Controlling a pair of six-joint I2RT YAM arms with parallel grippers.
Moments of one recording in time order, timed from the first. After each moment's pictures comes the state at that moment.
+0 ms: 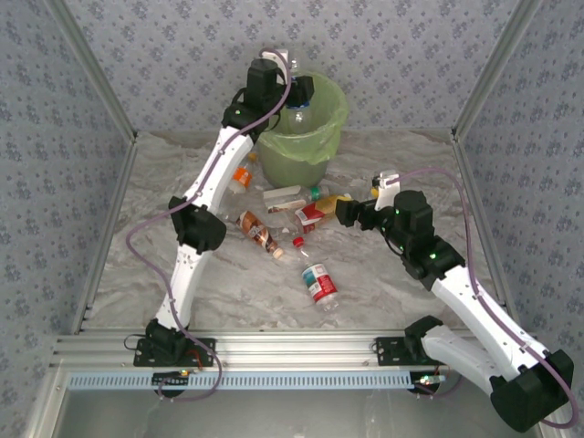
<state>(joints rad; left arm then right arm) -0.49 2.46 2.78 -0.53 0.05 -0.35 0.48 0.89 0.77 -0.18 -0.02 0.23</state>
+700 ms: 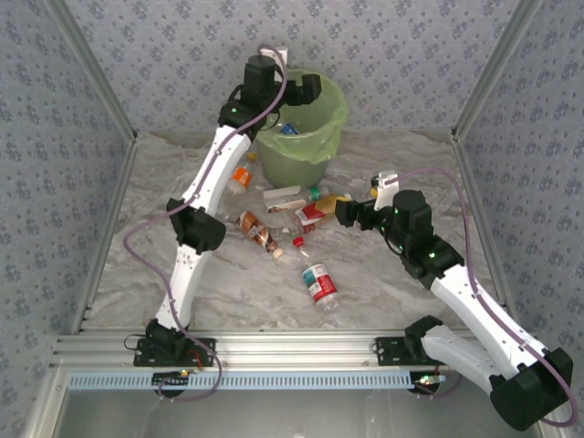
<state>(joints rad) -0.49 2.45 2.83 -0.61 0.12 -0.38 0.48 0.89 0.77 -0.18 -0.02 0.23</state>
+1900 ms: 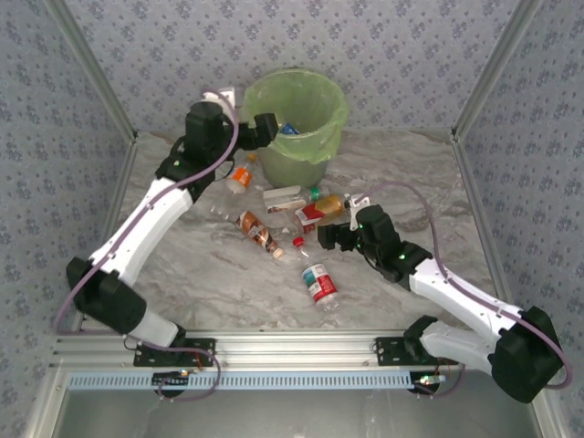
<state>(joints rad) -0.48 1.47 1.50 -0.24 -0.01 -0.42 0.66 1.06 0.65 -0.18 0.11 0.35</state>
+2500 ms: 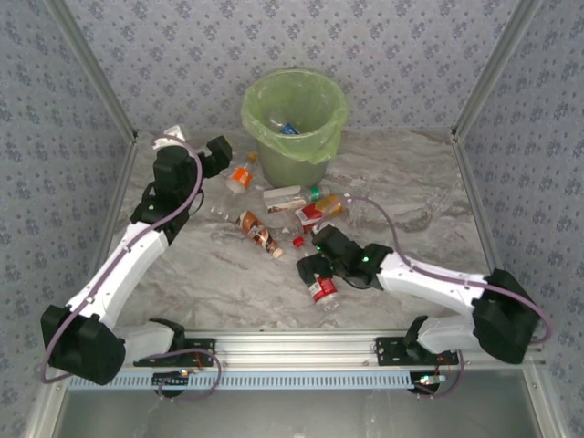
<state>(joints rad) -0.34 1.18 1.04 -0.10 -0.21 -0.60 0.94 1.31 0.78 -0.45 0.18 0.46</state>
